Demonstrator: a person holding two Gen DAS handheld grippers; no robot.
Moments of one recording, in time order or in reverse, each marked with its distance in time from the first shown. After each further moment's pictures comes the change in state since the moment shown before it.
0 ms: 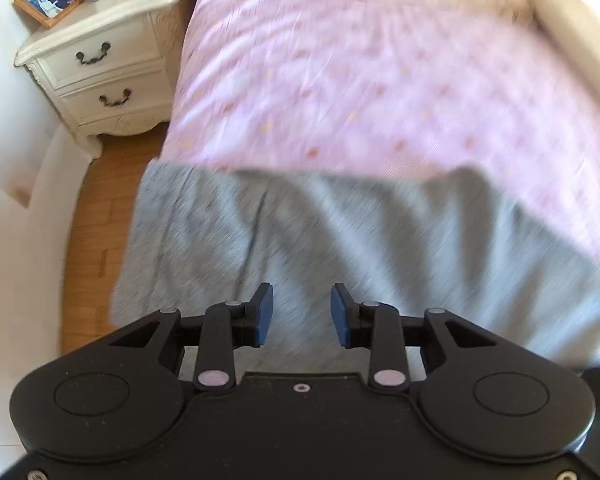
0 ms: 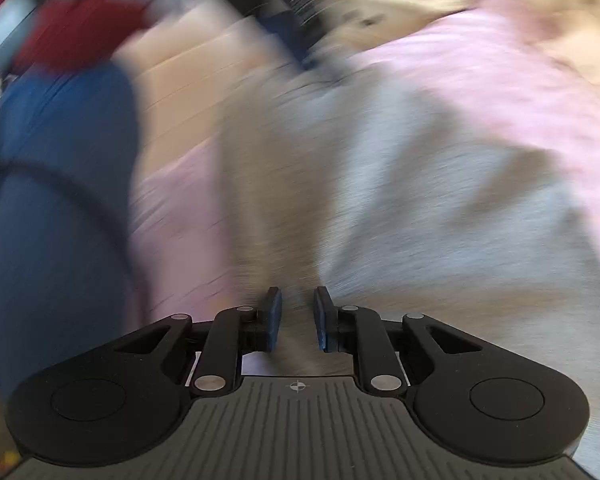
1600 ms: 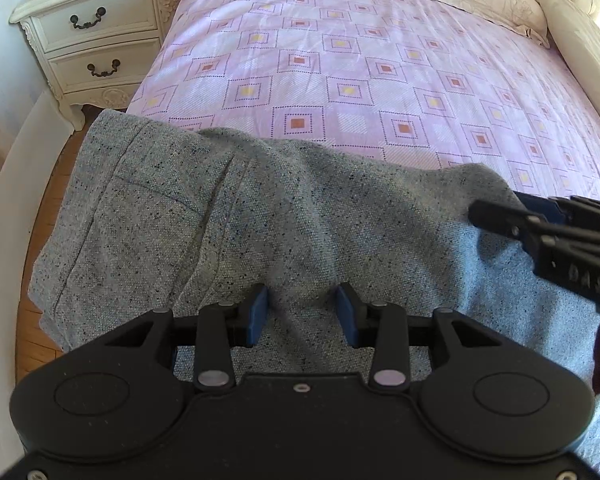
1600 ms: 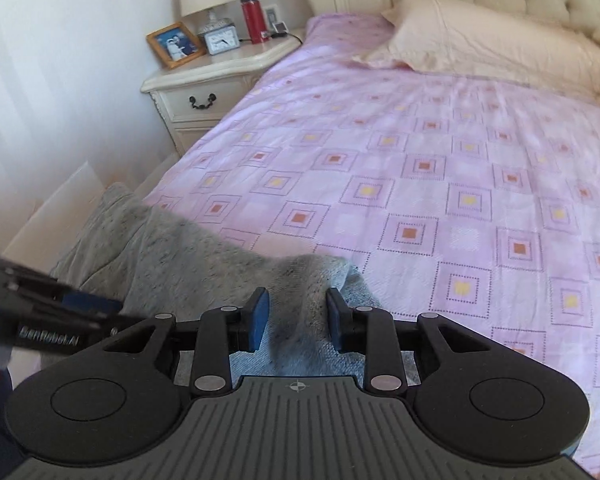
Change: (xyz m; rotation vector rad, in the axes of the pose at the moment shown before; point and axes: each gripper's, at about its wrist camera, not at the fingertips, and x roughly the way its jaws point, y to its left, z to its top) left arm 0.044 0.001 -0.013 -0.082 0.013 -0.043; right arm 0.012 -0.142 0.049 0.469 -0.203 -0.229
